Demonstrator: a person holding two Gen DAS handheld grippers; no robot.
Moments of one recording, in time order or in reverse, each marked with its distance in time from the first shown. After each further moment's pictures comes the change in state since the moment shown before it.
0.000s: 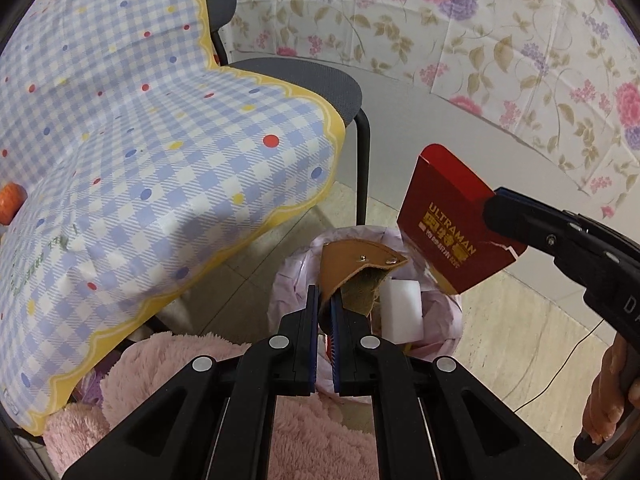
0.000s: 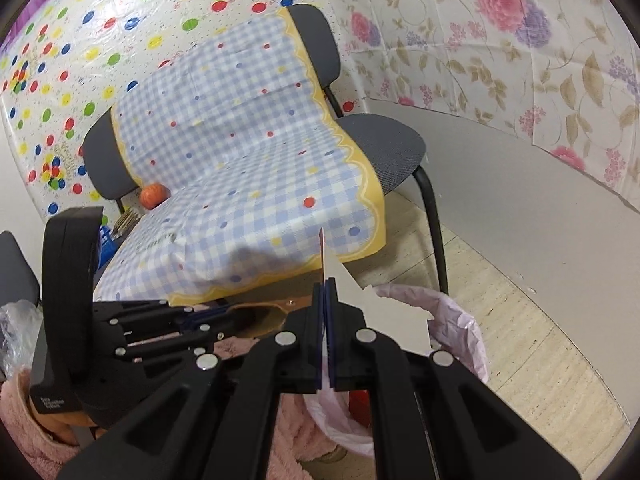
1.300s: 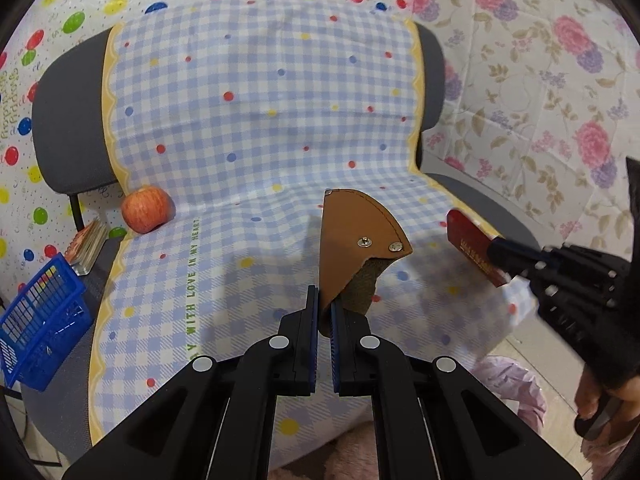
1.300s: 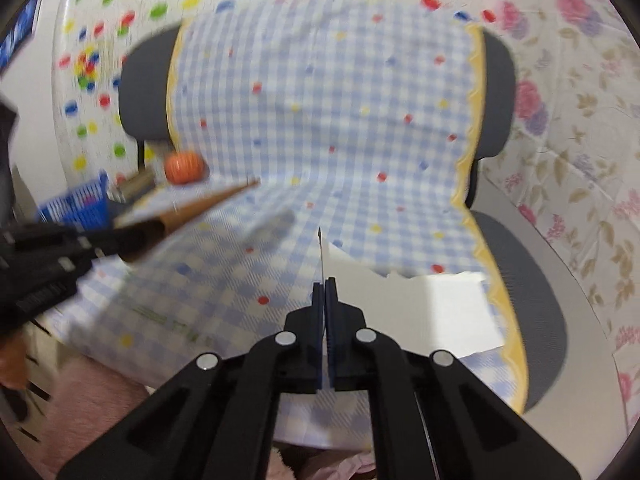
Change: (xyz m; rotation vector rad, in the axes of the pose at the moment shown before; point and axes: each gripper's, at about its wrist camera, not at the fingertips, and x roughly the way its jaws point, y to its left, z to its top) left arm -0.089 0.211 0.039 -0.300 -0.278 0.269; right arm 0.130 0.160 0.125 -0.454 -0.013 0.059
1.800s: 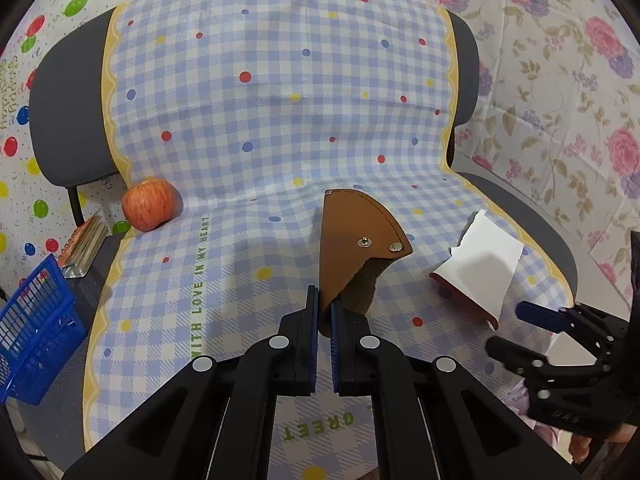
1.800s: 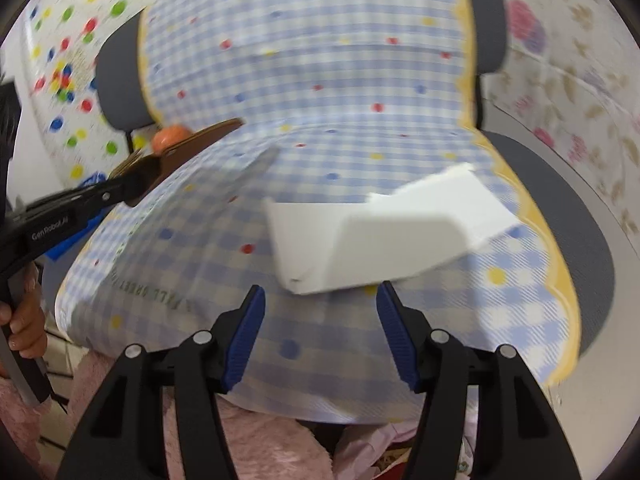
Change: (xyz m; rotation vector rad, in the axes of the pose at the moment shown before) left arm 0.051 0.024 0.016 -0.041 0.044 0.061; right arm 0.072 -0.001 -0.032 0.071 0.182 0.071
